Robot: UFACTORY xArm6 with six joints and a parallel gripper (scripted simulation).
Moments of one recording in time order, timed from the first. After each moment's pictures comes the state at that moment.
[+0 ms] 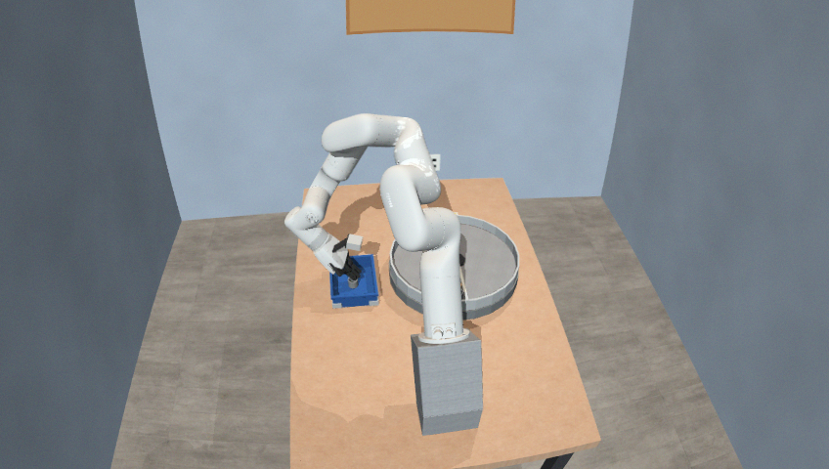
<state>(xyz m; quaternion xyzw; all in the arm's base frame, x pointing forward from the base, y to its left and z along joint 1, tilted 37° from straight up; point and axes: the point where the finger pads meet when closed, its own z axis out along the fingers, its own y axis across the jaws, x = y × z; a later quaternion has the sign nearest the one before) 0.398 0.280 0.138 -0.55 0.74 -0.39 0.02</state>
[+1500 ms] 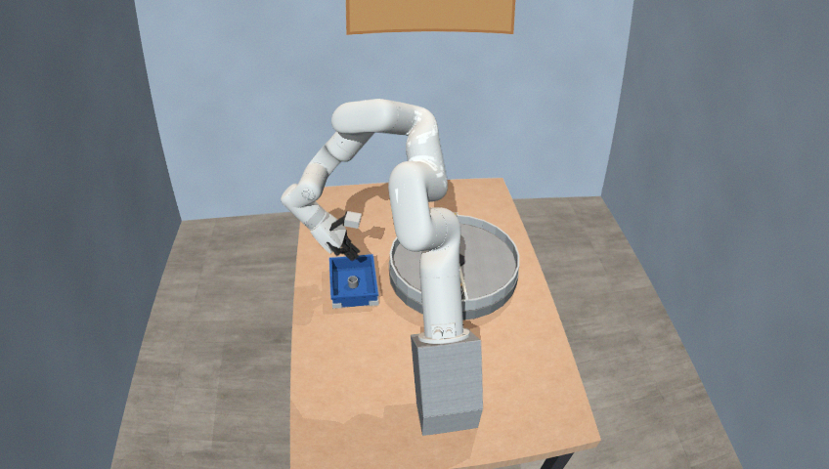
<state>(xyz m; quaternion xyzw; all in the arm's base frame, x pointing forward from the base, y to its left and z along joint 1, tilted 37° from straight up) 0.347 0.271 0.205 -0.55 0.74 -0.39 0.02</state>
